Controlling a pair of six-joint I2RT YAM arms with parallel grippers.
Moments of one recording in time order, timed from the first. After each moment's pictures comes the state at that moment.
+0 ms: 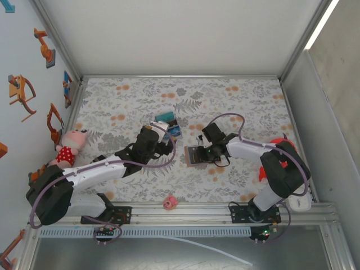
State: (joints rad) left arm -0.89 1.29 0.63 0.13 -0.40 -0.06; right arm 0.62 1.58 0.80 -0.41 -0.32 0.50
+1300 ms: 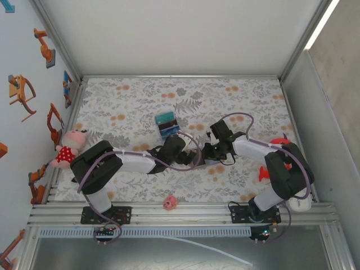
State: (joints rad) left arm -1.02 1.74 0.77 0.28 -0.32 -0.11; right arm 0.52 1.56 0.79 -0.43 -0.33 0.50
